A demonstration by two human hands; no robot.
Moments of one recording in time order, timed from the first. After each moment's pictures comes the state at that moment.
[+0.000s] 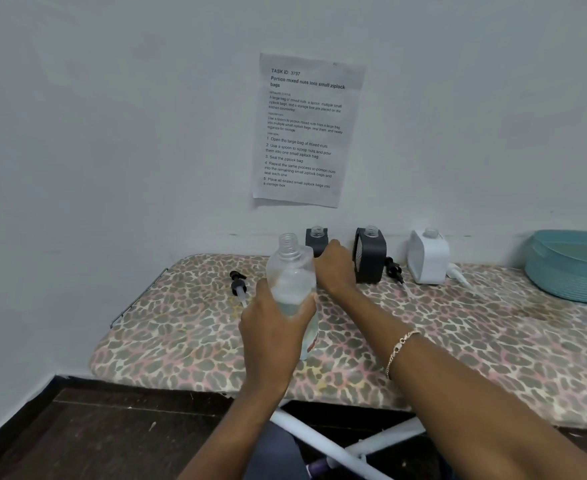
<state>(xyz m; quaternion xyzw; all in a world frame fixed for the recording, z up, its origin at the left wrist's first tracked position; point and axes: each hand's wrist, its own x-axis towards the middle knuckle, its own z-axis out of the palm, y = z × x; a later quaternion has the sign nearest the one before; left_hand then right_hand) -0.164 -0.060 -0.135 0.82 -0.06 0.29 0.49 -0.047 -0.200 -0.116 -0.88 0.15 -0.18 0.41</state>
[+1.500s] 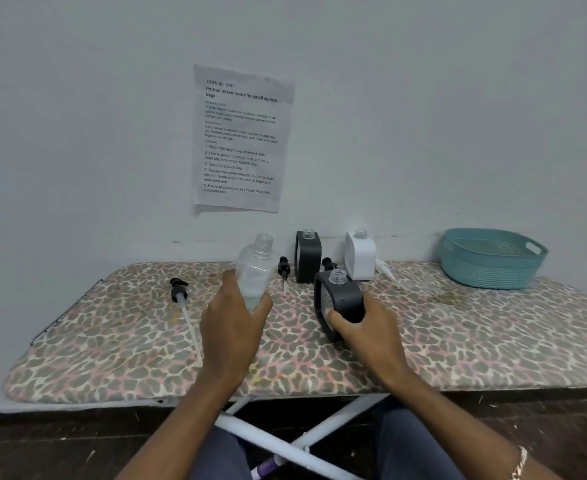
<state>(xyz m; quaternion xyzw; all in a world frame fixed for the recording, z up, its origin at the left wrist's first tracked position) -0.171 -0.096 -0.130 0.86 -0.12 0.30 0.40 -0.235 -0.307 -0.155 -0.83 0.11 -0.26 0.48</state>
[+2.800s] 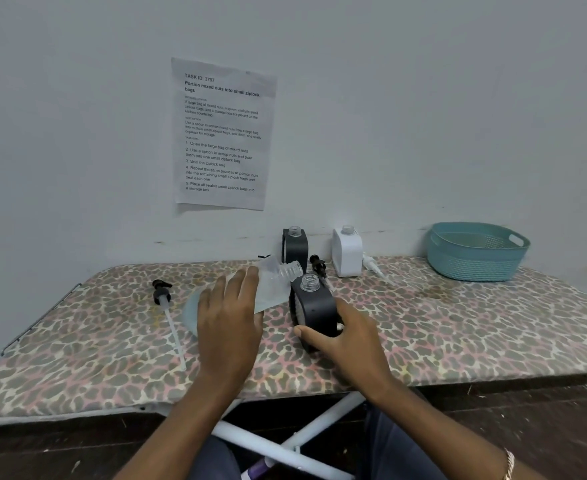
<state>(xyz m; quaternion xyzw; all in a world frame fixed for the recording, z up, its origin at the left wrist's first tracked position) -0.155 -0.112 -0.155 0.90 -0.21 0.35 0.15 -0.243 -0.296 -0.169 -0.85 0.05 -0.28 0.44</state>
